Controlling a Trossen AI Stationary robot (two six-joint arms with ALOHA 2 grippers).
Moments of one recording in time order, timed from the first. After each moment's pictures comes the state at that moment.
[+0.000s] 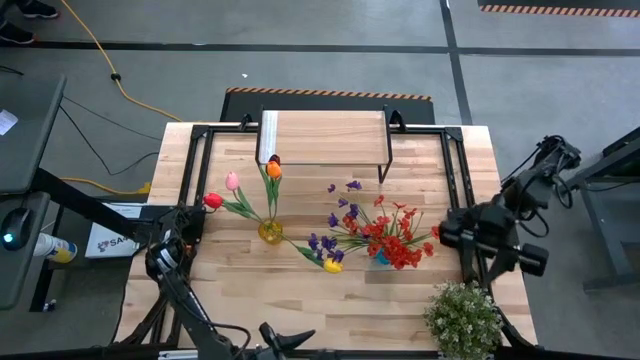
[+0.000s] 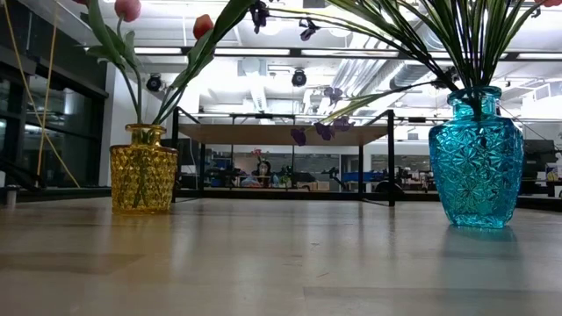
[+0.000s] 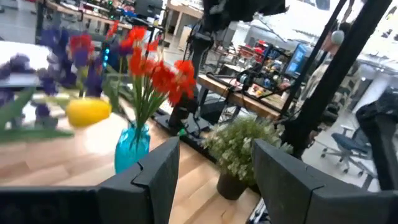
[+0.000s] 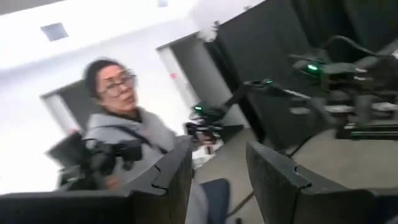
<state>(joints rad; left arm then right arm) -0.97 2.24 2.00 0.18 -1.57 -0.48 0.67 0.72 0.86 0.09 -0.31 0.57</state>
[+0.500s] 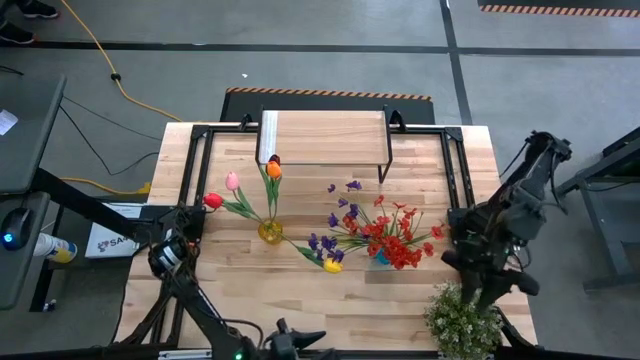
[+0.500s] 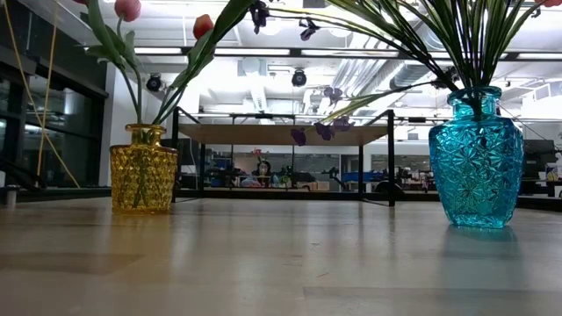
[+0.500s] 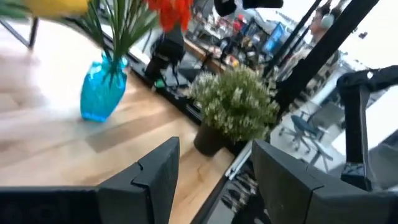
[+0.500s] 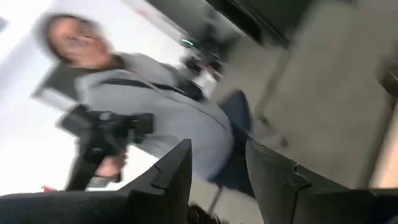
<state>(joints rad) -0.93 2.24 1.80 0.10 -1.36 -0.91 0.85 0.78 0.86 -0.19 -0.26 0.91</state>
